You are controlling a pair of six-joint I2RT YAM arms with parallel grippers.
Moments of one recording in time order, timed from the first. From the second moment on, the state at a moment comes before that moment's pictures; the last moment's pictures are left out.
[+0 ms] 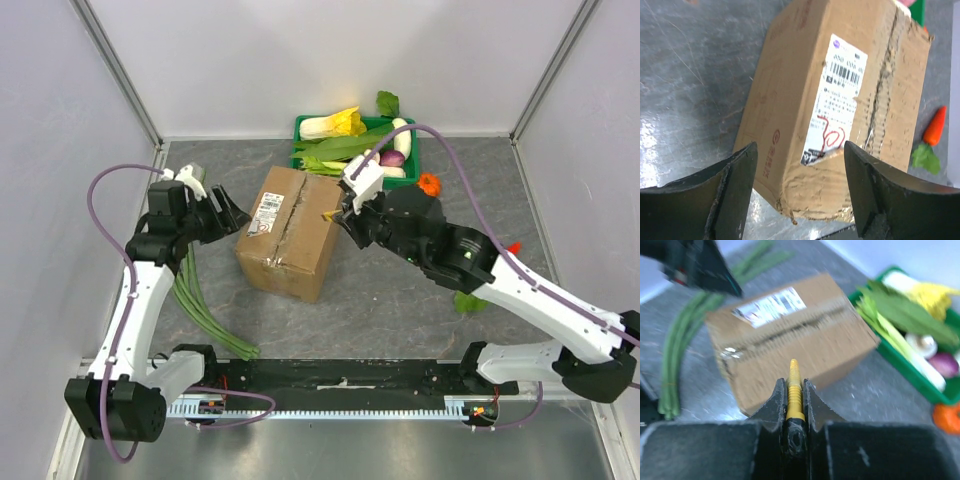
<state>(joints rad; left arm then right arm) -0.04 1.04 1.01 -0.59 0.29 -0.46 1.00 1.23 1.37 -0.48 0.27 0.00</state>
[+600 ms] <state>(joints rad) -0.04 0.98 0.87 -0.64 0.41 -0.42 1.08 1.36 1.25 -0.13 -0.09 -0.17</state>
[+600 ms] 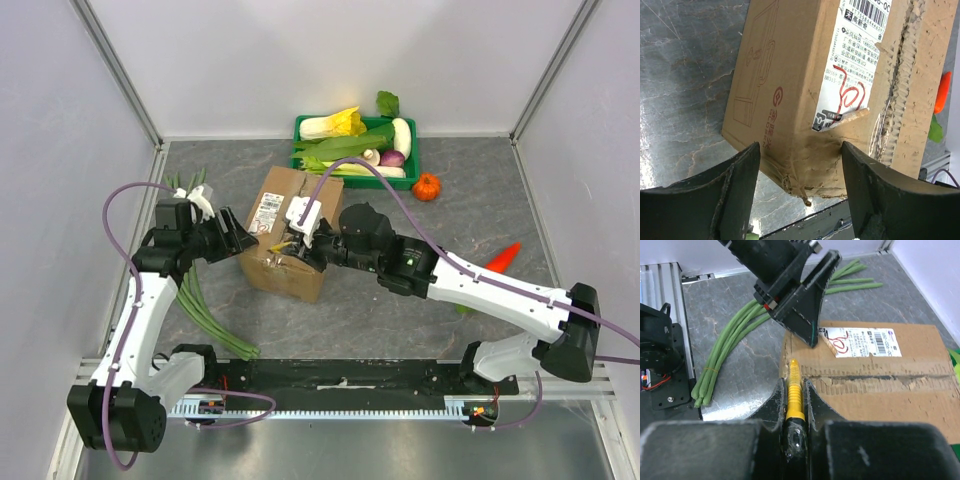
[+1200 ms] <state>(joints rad) -0.04 0.92 0.86 -0.66 0.42 -0.39 1.12 1.44 1.22 -0.06 -0.10 -0.22</state>
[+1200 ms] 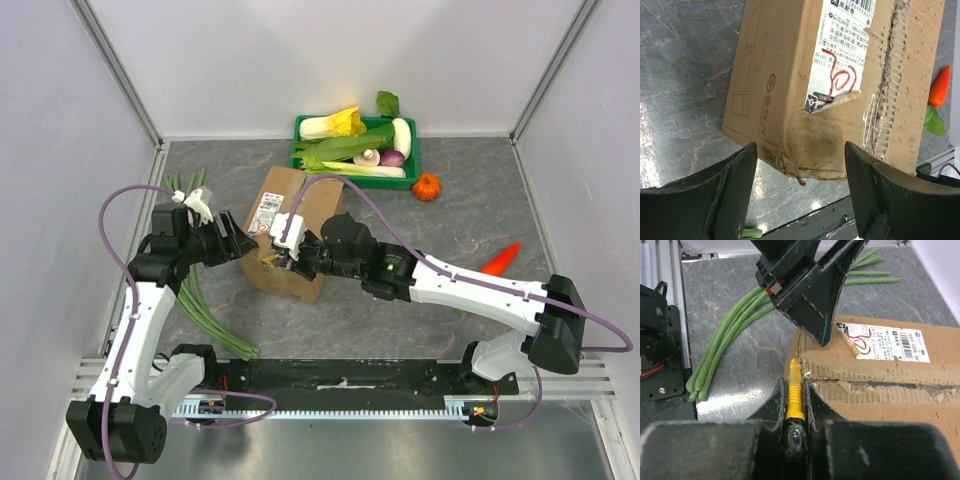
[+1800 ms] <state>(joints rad) -0.04 0.87 0.83 -0.70 0.41 -0.42 1.13 1.44 1.19 -0.02 -0.07 -0.23</state>
